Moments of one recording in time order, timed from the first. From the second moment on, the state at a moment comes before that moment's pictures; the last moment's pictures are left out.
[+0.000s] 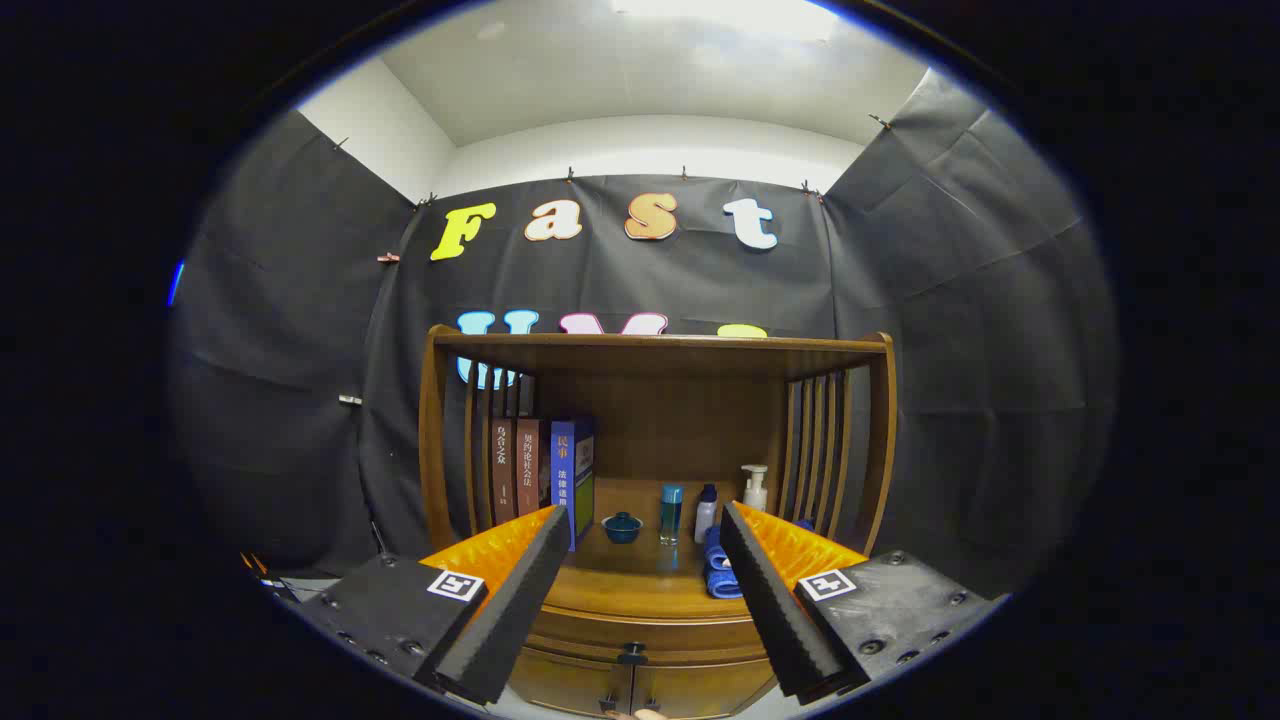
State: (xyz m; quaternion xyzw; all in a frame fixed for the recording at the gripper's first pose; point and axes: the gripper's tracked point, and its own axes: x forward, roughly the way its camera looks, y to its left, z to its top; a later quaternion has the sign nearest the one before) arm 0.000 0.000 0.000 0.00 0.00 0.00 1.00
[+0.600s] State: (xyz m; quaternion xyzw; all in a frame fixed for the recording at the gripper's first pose) arm -0.002 -0.001 -0.003 0.00 0.00 -0.01 1.00
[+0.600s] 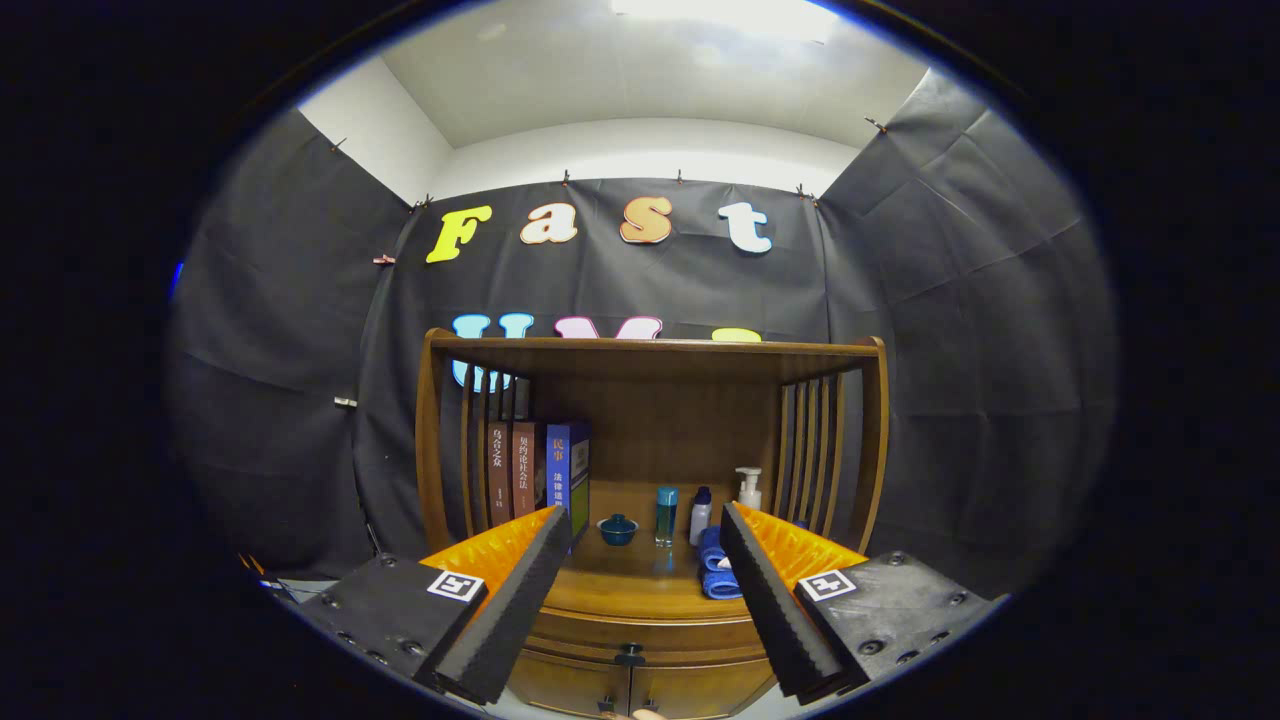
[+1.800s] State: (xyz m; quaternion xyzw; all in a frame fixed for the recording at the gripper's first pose) arm 0.044 0.028 -0.156 -0.03 0.09 0.02 1.00
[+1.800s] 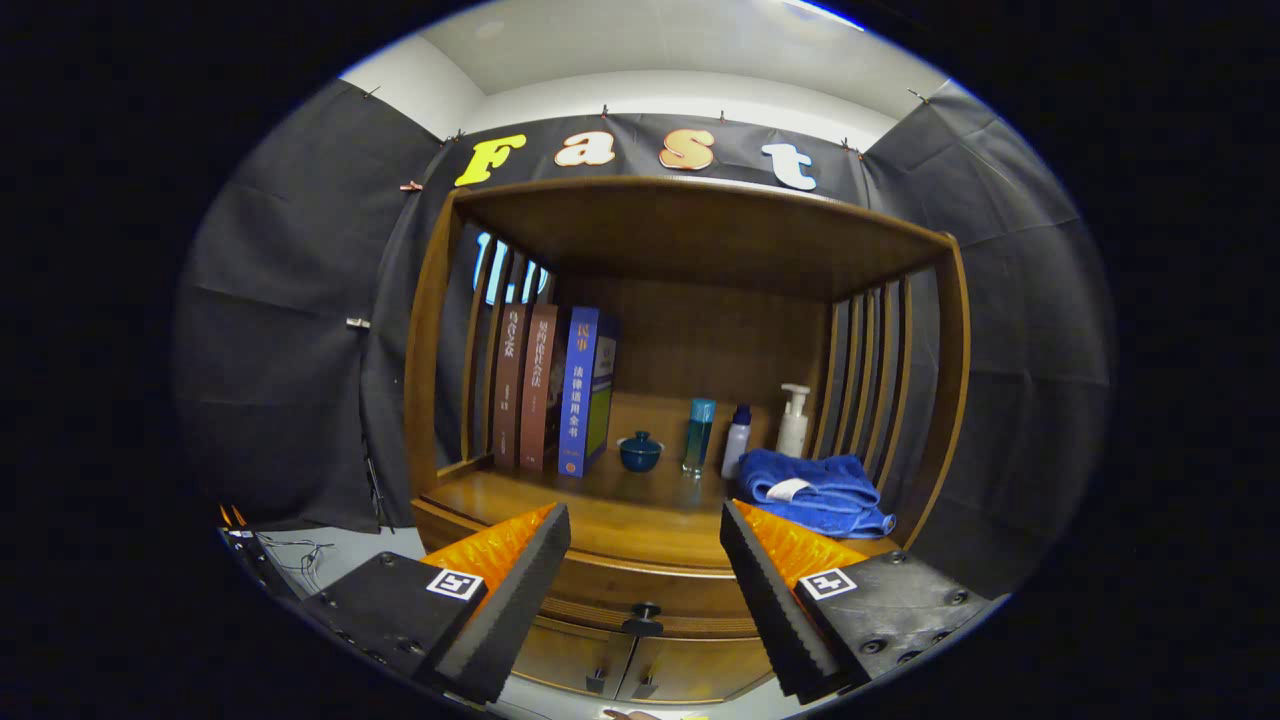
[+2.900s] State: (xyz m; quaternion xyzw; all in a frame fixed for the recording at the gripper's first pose) arm 0.099 0.003 -0.363 0.04 0.25 -0.02 0.97
